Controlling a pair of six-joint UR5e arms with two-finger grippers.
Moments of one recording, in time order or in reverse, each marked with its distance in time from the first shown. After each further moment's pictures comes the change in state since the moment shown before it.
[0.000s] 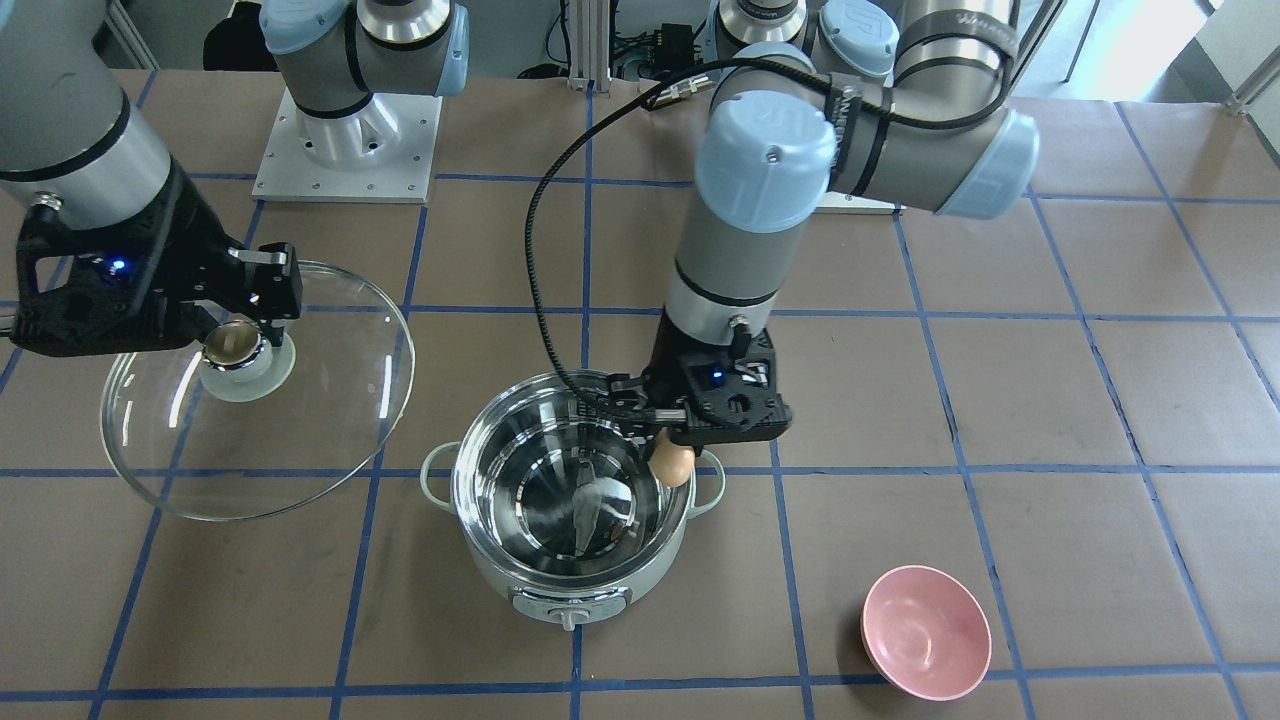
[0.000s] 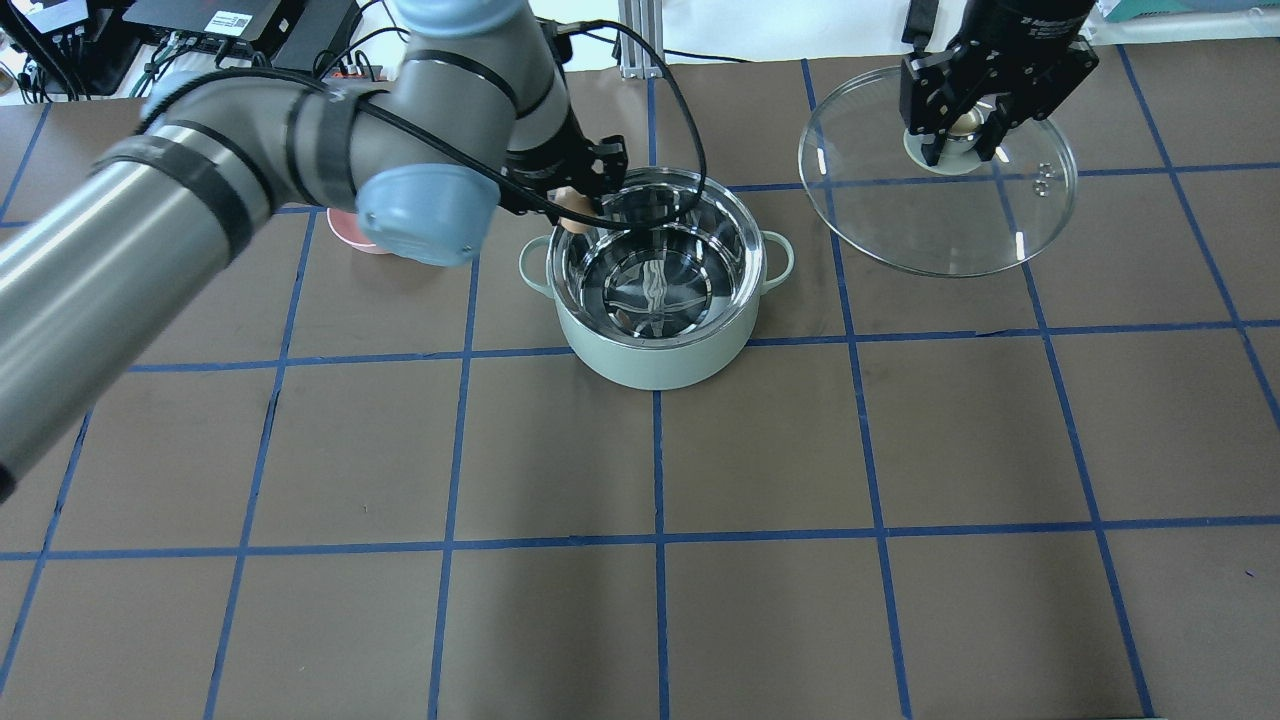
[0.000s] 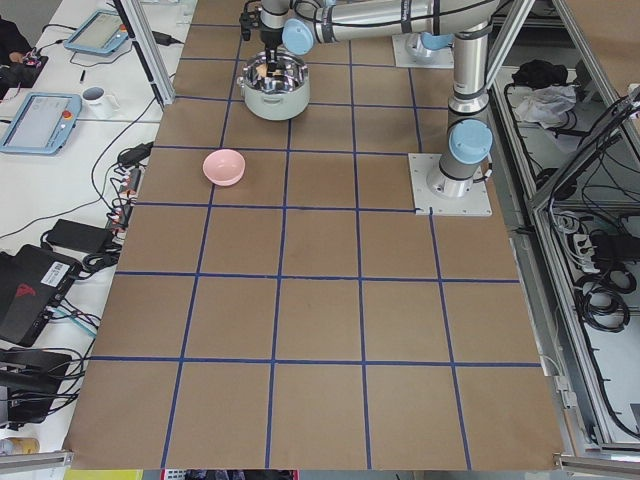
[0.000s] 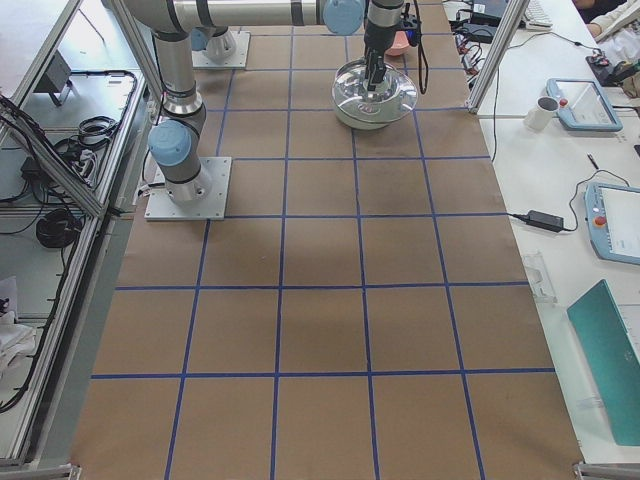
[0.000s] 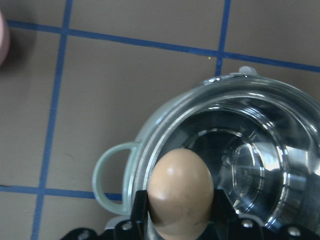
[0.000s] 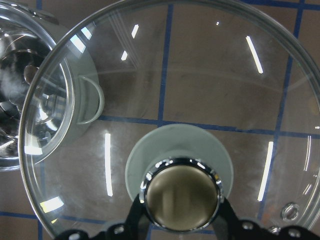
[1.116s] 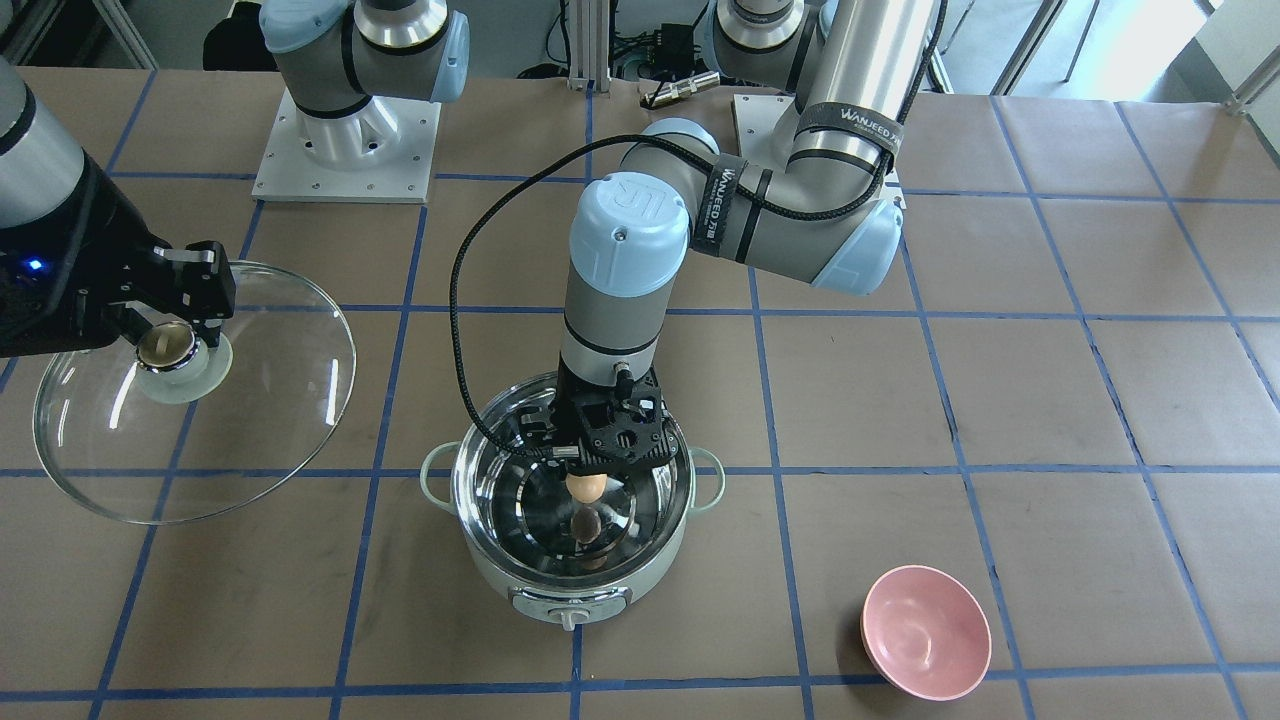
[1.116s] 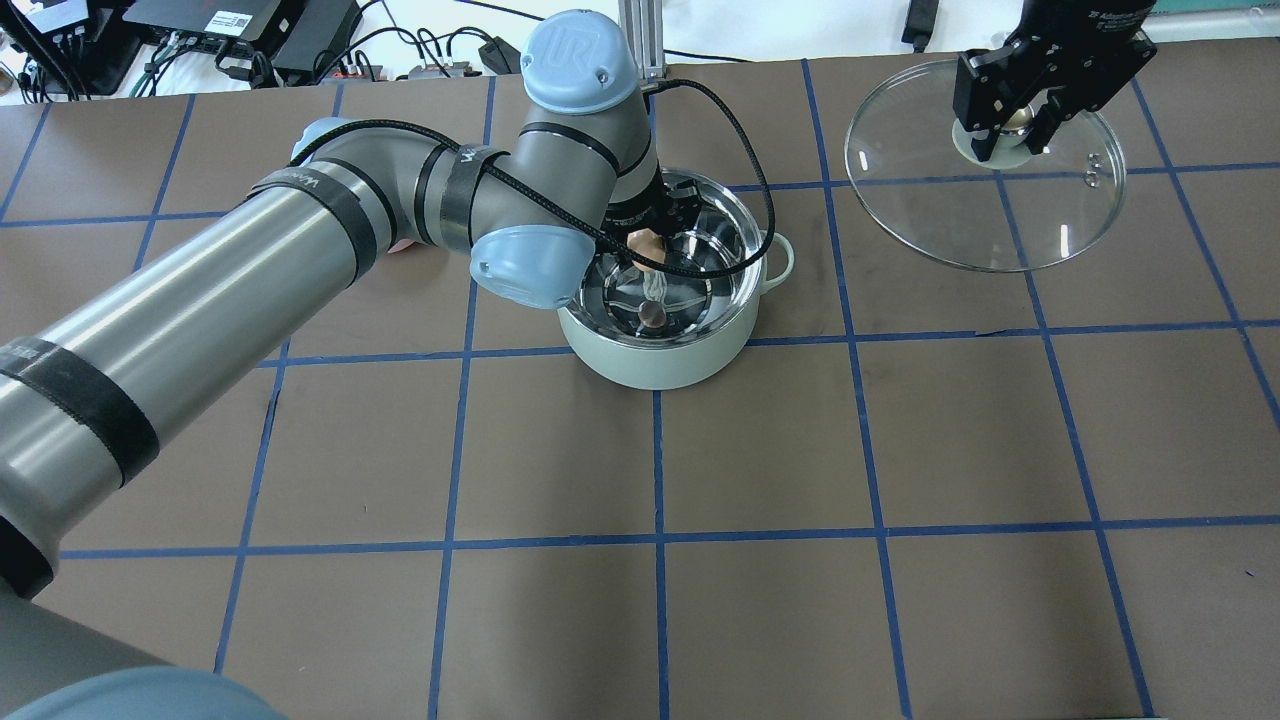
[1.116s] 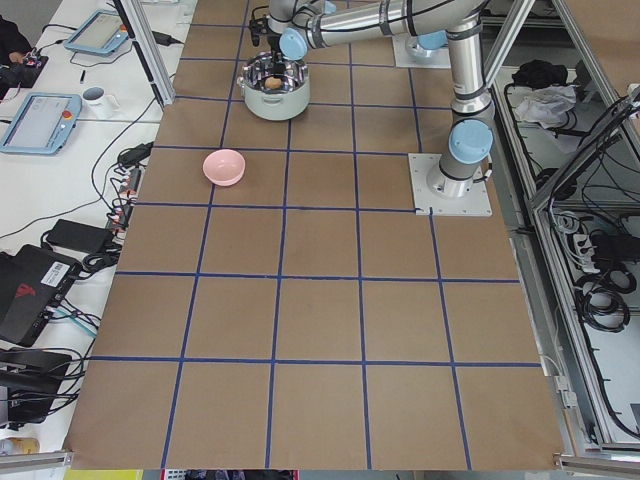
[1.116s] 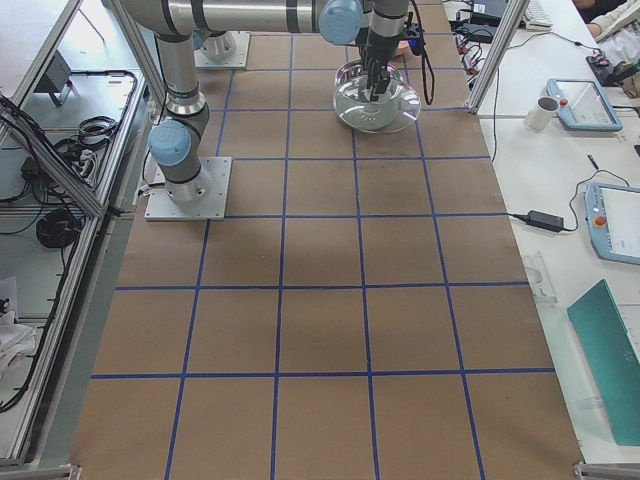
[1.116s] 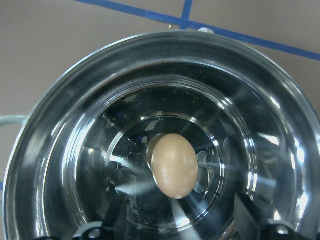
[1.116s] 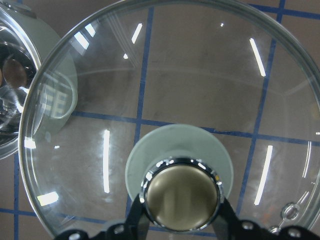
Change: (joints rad) left arm -0.109 -0.114 -0.002 0.118 -0.003 -0.176; right arm -0.069 -0.010 0.010 -0.004 -0.017 -0.113
